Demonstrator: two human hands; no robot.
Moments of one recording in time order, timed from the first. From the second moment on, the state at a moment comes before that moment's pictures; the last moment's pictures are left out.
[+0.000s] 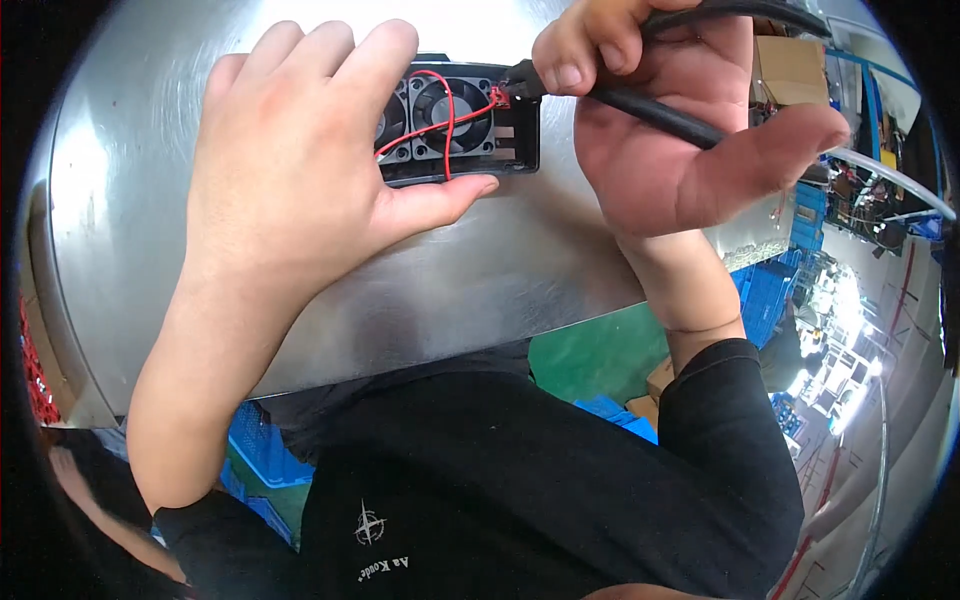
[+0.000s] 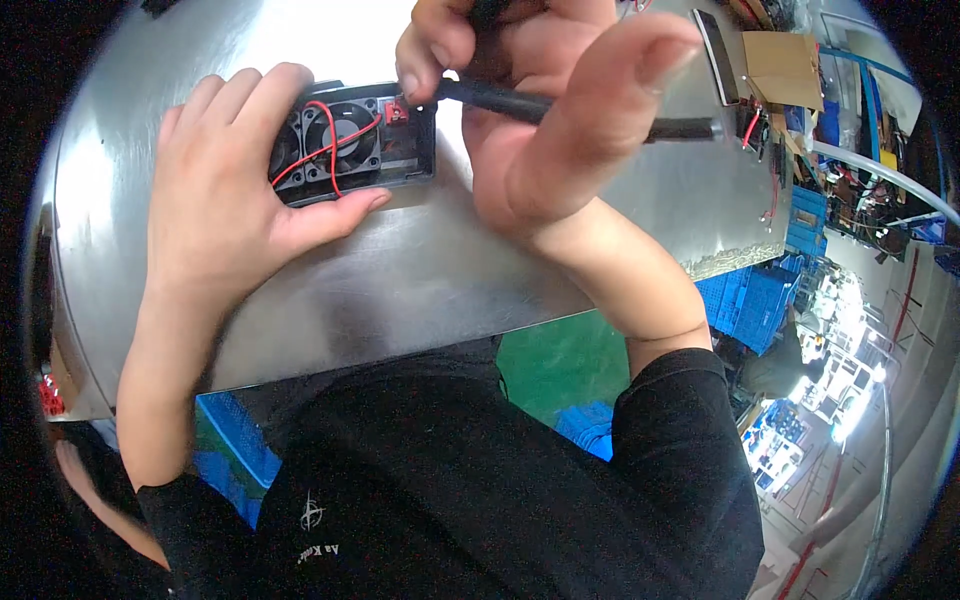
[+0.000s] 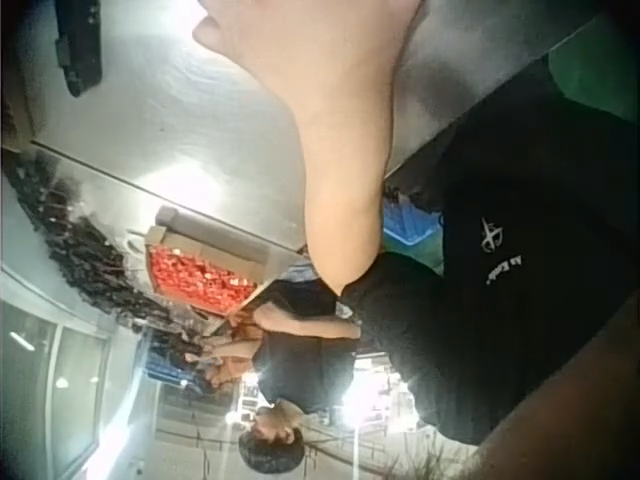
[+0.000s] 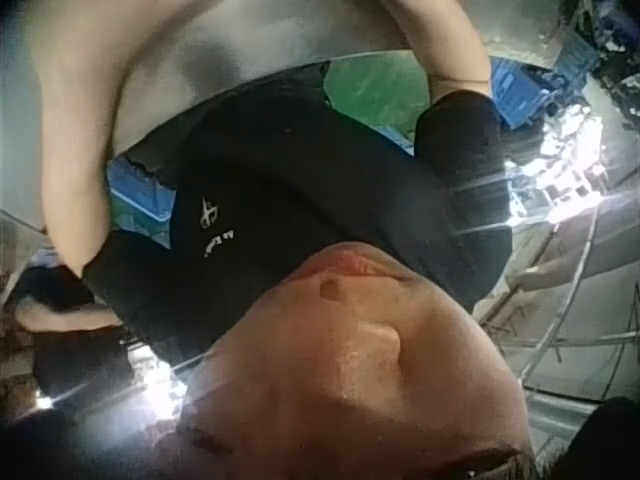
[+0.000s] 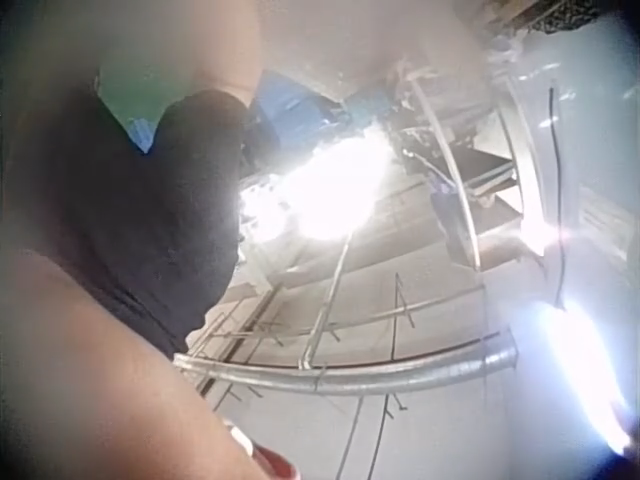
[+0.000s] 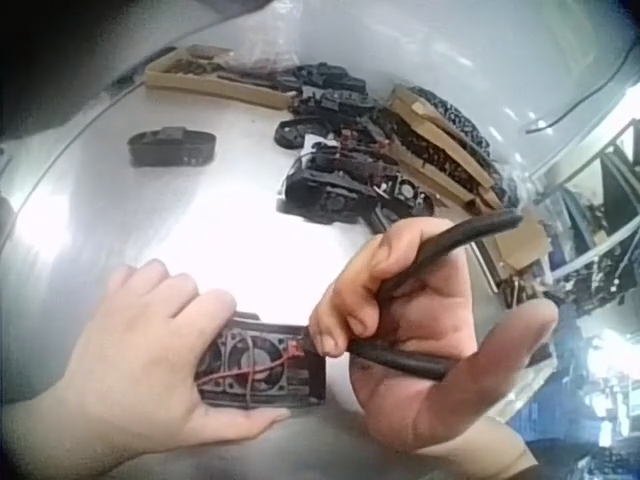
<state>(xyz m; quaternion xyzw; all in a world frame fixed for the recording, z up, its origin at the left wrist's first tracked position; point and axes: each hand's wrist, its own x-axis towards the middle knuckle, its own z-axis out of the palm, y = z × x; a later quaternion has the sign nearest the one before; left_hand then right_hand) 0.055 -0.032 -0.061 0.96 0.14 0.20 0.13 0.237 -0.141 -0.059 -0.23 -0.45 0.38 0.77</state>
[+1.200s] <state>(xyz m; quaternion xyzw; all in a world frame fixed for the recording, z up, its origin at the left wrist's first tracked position) 0.053 -0.034 -0.069 0.96 0.16 0.20 0.12 0.260 -0.148 -0.080 -0.13 -0.50 0.36 0.77</state>
